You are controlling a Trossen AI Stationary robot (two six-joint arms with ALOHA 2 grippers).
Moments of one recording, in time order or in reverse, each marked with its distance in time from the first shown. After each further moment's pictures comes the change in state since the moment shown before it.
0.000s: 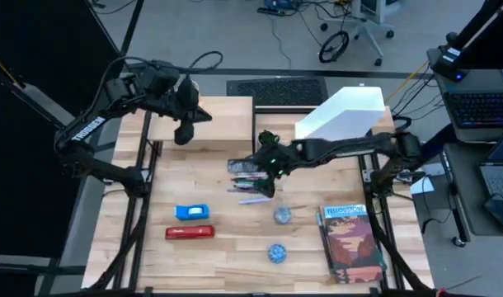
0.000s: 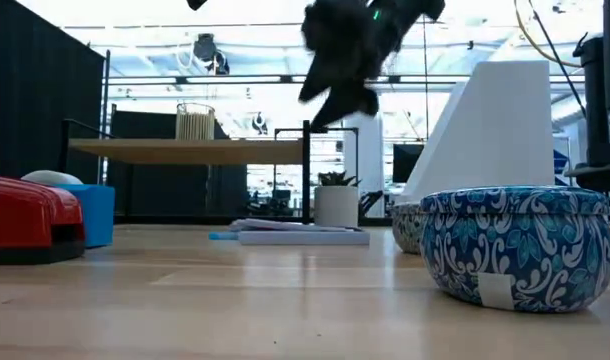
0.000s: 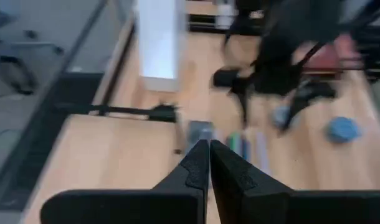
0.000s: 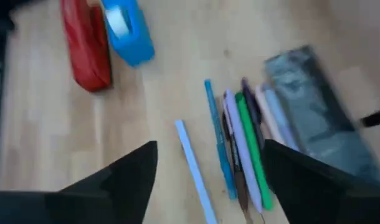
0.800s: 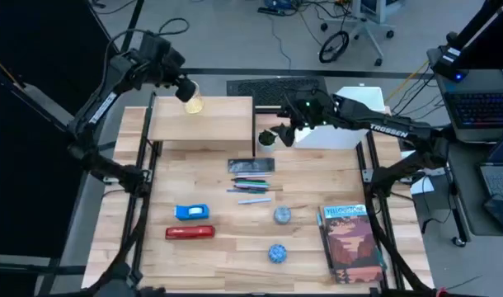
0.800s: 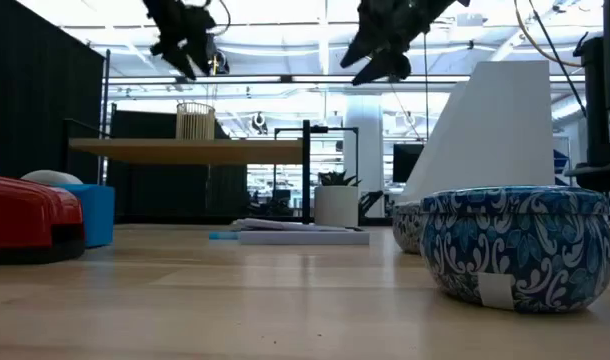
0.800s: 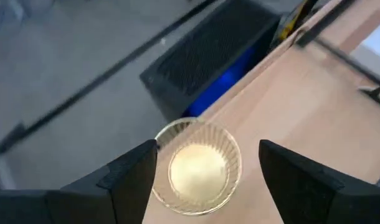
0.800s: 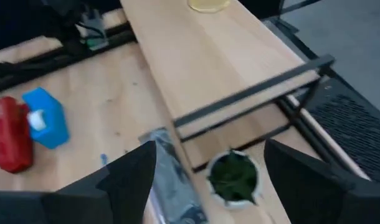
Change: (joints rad) left arm 0.449 0.154 0.000 -0.022 -0.261 -0.140; right arm -0.373 -0.247 0.001 -0.059 0.001 -0.250
